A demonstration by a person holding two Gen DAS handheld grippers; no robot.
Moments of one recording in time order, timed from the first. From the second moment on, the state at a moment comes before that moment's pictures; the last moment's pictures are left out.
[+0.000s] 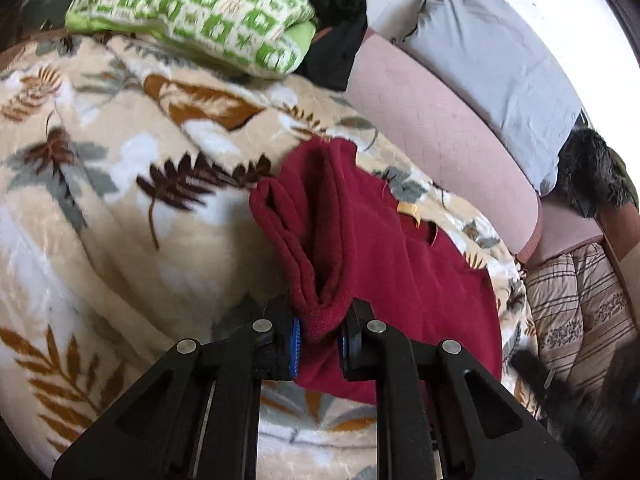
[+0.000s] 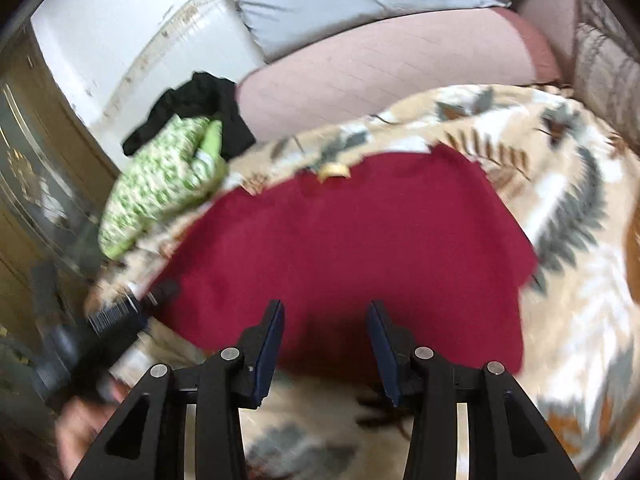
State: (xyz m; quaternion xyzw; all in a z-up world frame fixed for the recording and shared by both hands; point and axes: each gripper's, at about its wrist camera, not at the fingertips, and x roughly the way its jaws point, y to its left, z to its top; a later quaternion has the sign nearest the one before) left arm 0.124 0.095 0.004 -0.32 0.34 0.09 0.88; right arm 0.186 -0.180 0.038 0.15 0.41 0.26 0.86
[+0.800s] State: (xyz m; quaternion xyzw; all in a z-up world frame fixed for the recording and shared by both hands) left arm 0.127 0.150 -0.062 -0.53 0.39 0.10 0.74; right arm 0.351 0.141 -0.025 -0.11 0.63 0.21 0.74
